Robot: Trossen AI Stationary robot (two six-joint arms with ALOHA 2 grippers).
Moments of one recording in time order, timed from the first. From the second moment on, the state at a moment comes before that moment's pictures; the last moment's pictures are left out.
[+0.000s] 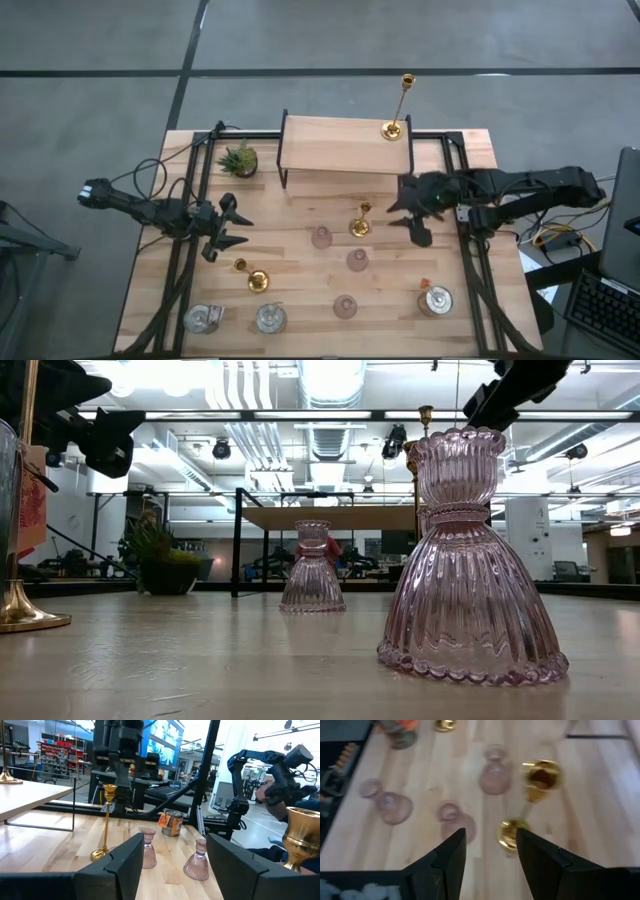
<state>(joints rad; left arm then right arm) -0.30 0.20 0.01 0.25 -0.13 -0.17 0.07 0.99 0.87 -0.64 -0.06 0.10</state>
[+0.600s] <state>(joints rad) -0.30 0.20 0.01 0.25 -0.13 -0.17 0.17 0.99 0.68 -0.41 0.01 0.23</state>
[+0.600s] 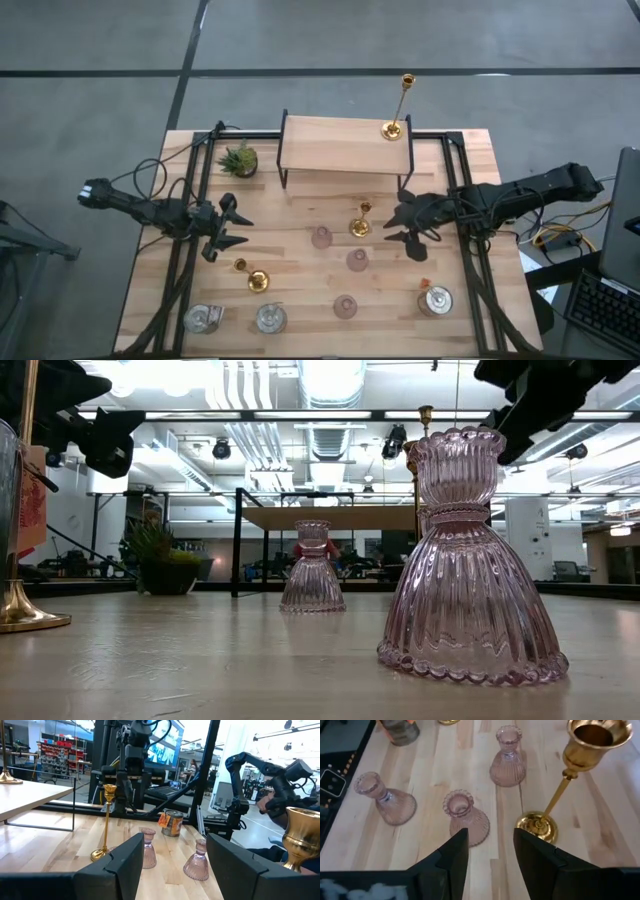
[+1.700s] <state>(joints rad) -0.30 0.20 0.01 0.25 -0.13 -0.17 0.17 0.99 0.39 0.12 0.30 0.16</state>
